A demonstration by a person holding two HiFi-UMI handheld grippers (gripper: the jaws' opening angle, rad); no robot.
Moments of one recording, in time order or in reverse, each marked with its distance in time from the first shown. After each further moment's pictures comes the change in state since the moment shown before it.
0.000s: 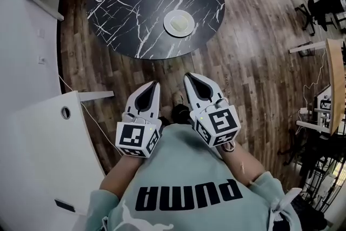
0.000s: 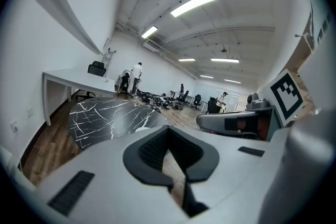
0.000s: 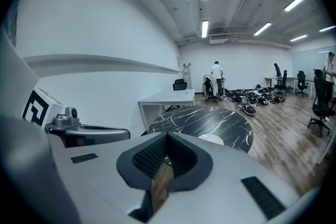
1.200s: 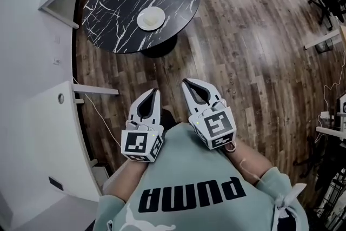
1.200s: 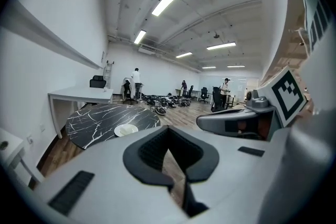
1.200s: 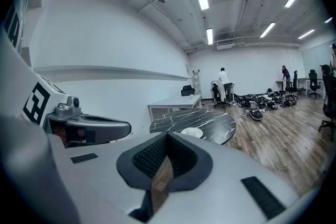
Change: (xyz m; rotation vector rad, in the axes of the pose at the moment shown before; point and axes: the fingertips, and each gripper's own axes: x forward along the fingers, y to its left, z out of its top) left arm 0.029 -0.220 -0.065 0.161 -0.001 0.144; right arm -0.173 -0.126 -0.071 -0.051 -0.078 0.150
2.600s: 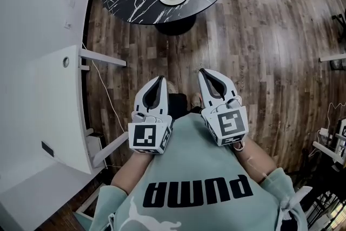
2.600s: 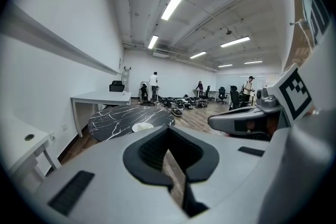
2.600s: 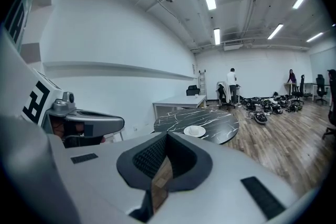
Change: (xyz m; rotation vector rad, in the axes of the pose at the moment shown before) left arm -0.034 0.001 -0.024 -0.014 -0.028 0.213; right arm -0.018 0.009 -0.022 -0.058 0.006 0.053
